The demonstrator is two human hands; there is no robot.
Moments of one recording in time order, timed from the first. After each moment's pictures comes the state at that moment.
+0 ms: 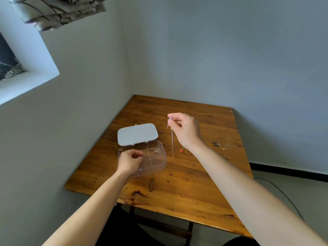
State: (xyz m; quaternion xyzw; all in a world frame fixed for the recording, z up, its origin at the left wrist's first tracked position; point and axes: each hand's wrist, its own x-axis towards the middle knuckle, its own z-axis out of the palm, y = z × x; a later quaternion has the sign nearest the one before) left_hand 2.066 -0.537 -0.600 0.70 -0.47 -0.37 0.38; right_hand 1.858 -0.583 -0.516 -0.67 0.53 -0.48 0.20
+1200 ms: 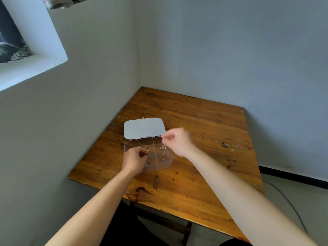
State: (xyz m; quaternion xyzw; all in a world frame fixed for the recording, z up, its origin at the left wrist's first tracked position) left_hand 2.072 -0.543 -0.620 0.73 -0.56 -0.24 0.31; right_hand 1.892 -0.584 -0.549 -0.72 0.57 -0.25 0.30
